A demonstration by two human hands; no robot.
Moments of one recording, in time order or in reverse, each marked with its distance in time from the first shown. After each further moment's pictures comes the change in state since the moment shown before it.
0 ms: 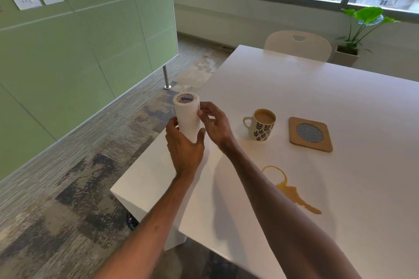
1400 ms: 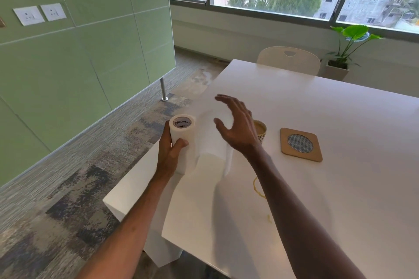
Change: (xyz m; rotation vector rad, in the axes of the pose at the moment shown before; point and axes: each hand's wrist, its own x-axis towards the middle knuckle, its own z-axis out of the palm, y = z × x) left_hand 0.036 -0.013 -0.025 -0.632 -0.394 0.012; right_hand -0.014 -0.031 -0.093 -0.498 0.091 -0.314
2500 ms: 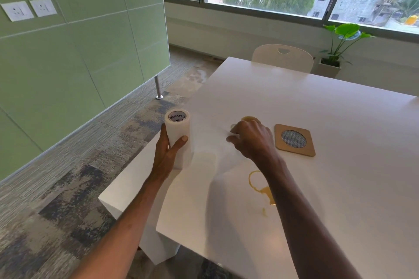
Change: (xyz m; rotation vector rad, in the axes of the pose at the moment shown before) left_hand -0.011 -0.008 -0.002 0.048 -0.004 -0.043; right_hand -0.031 0.003 -0.036 -0.571 -0.277 0.168
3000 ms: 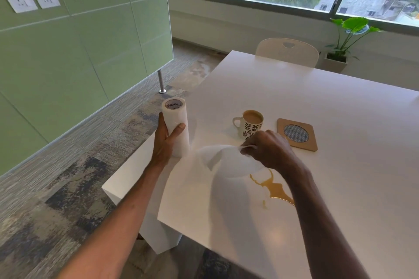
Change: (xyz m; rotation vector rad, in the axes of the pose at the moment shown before) left_hand 0.010 0.000 -0.005 0.052 0.042 -0.010; right_hand -0.040 0.037 -0.006 0.088 -0.209 -0.021
